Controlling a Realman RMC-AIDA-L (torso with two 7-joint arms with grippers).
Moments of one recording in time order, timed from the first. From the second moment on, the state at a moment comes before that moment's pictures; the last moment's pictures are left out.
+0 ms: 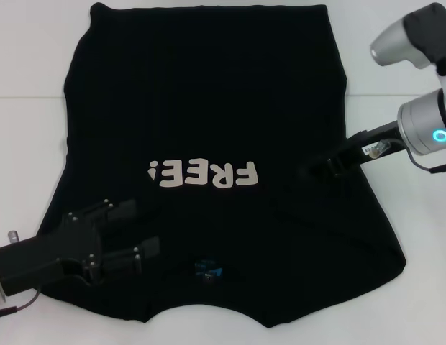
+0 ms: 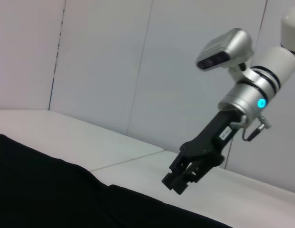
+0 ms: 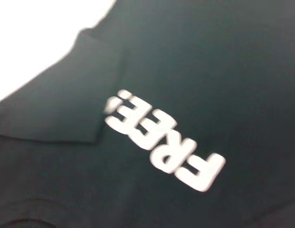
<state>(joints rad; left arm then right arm) -0.40 -2.08 0.44 0.52 2.01 1.69 -1.10 0.86 2.04 -0.96 -0.80 -2.42 -1.31 2.20</state>
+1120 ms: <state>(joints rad) -0.42 -1.91 0.41 0.82 2.29 1.71 -2.36 0.51 2.09 -0.75 -0.51 -1.92 -1.48 1.09</state>
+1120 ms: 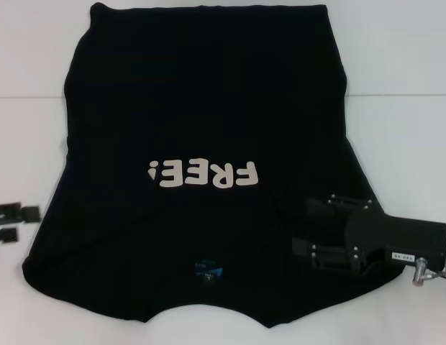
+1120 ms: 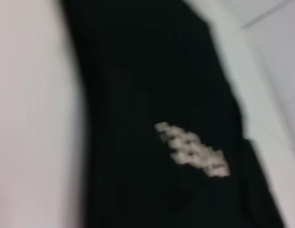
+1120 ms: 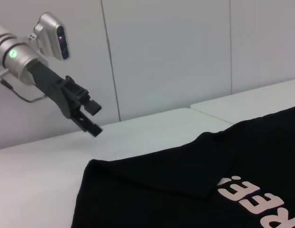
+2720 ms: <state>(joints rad) -0.49 -1.87 0.41 0.63 2.52 1.55 -2.52 0.52 2.09 -0.75 -0.45 -1.92 -1.44 1.02</state>
